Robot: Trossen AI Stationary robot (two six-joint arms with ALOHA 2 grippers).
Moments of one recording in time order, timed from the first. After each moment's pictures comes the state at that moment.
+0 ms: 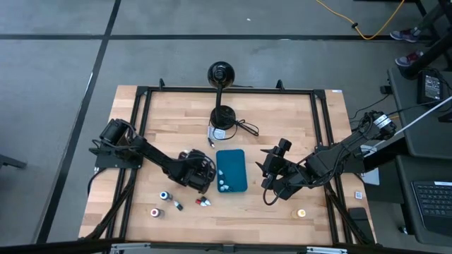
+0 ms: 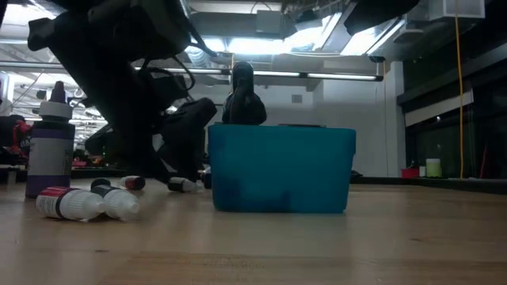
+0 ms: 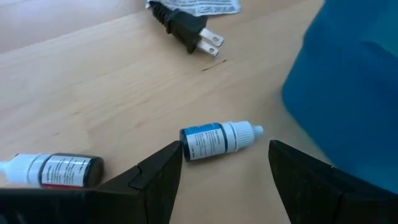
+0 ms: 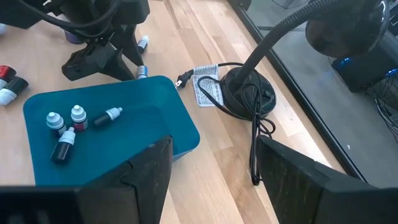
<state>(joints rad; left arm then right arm) -0.38 1.83 0.91 -0.40 -0.76 -1.42 0.57 1.45 1.17 -0.78 0.89 0.57</state>
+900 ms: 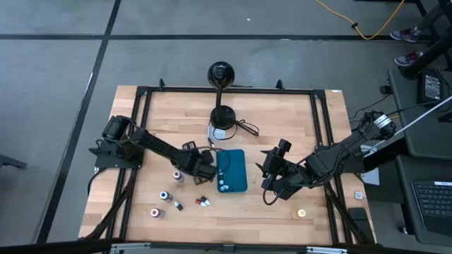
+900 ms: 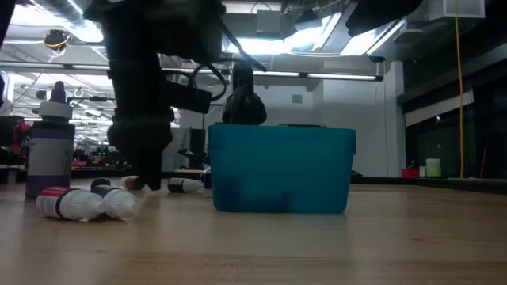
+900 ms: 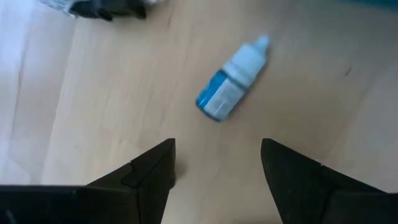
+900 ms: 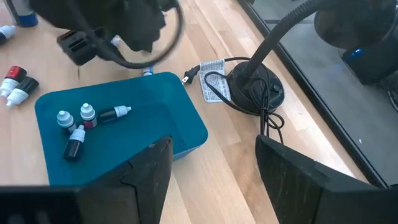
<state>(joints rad) -0.25 1.83 1.09 -0.80 -0.40 -0.62 0.57 1.45 1.17 -0.78 0.86 0.60</state>
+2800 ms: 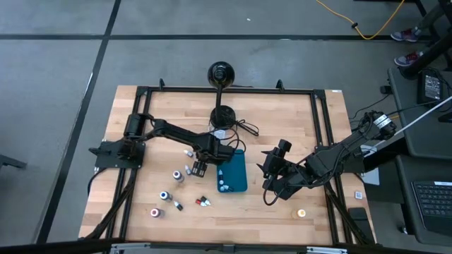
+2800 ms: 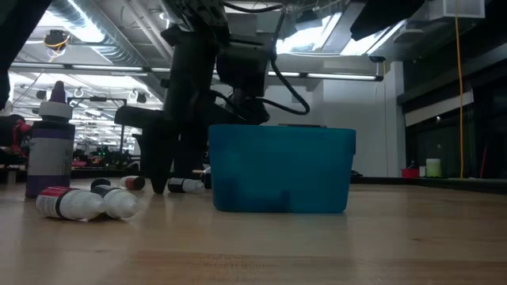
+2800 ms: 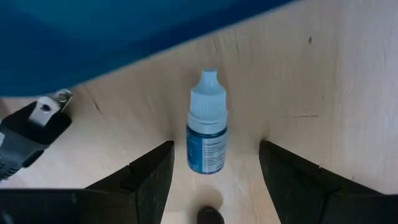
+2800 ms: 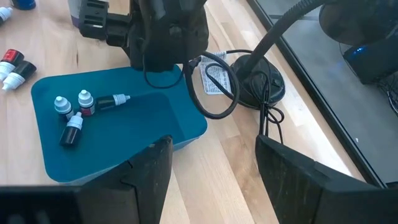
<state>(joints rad) -0.04 2.03 1.36 -1.01 -0.08 0.19 0.57 1.45 1.17 -0.81 0.84 0.59</state>
